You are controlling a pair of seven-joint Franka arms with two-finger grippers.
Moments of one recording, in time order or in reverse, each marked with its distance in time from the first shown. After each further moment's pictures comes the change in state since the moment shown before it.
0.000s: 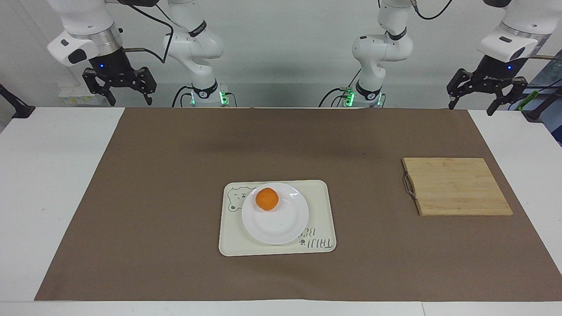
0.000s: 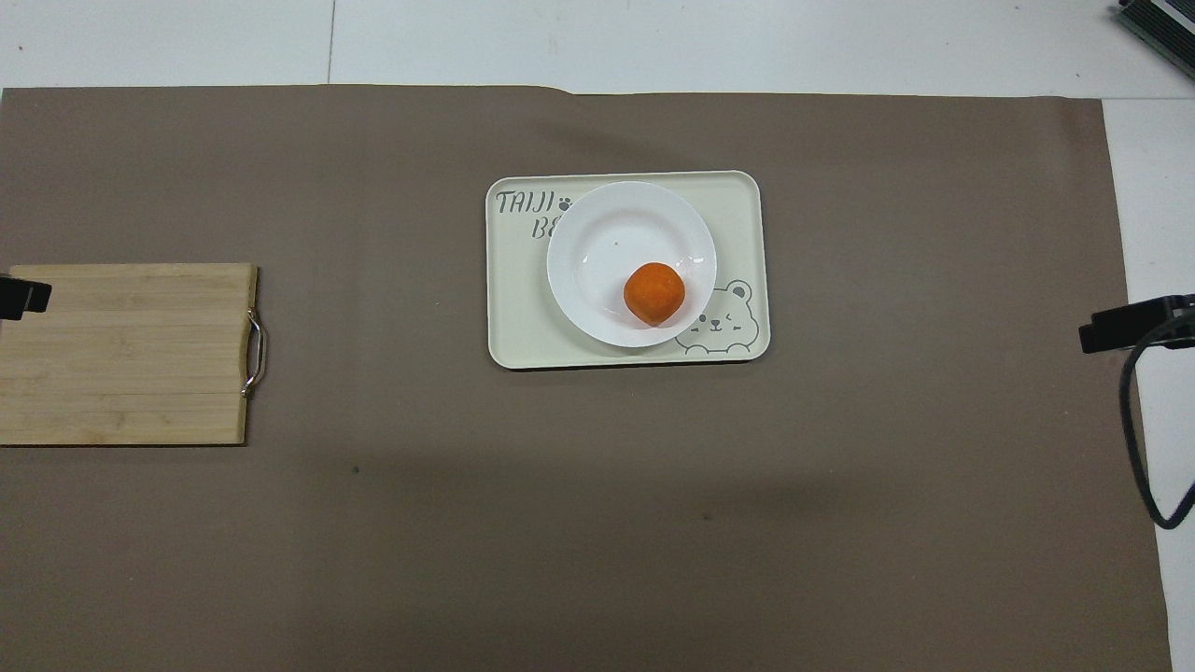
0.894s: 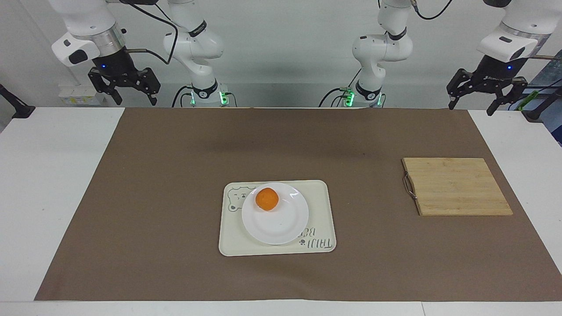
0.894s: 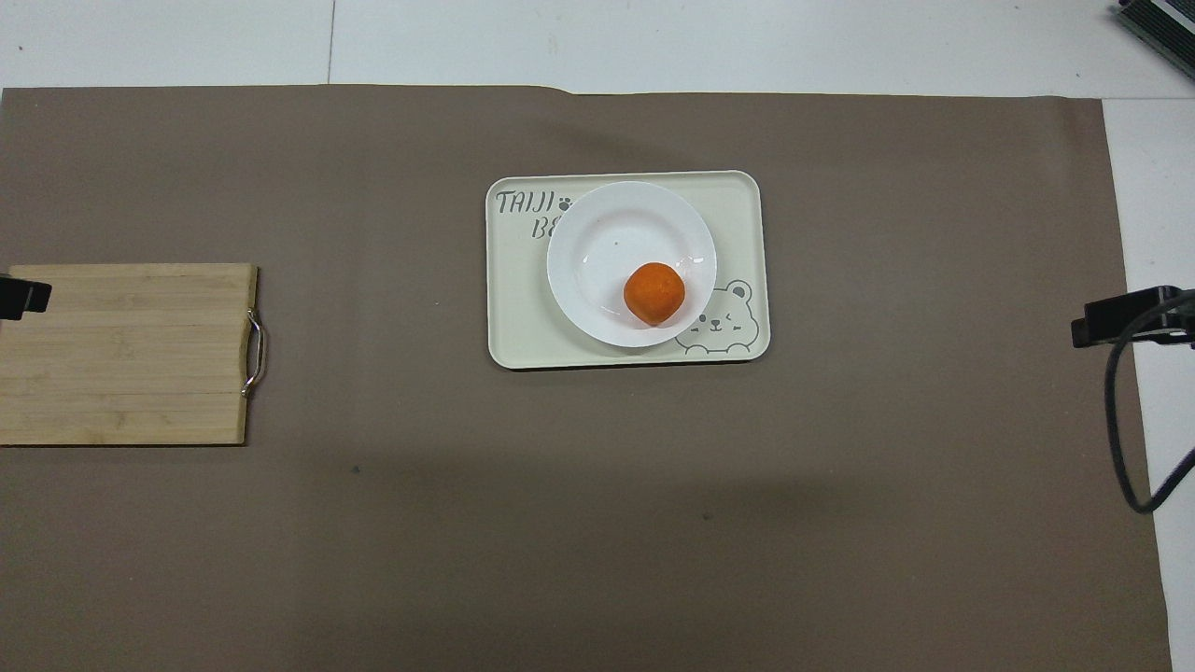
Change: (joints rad) left arm 0.000 0.000 0.000 0.000 0.000 0.000 0.000; right arm 0.002 0.000 0.001 0.000 0.007 0.000 0.057
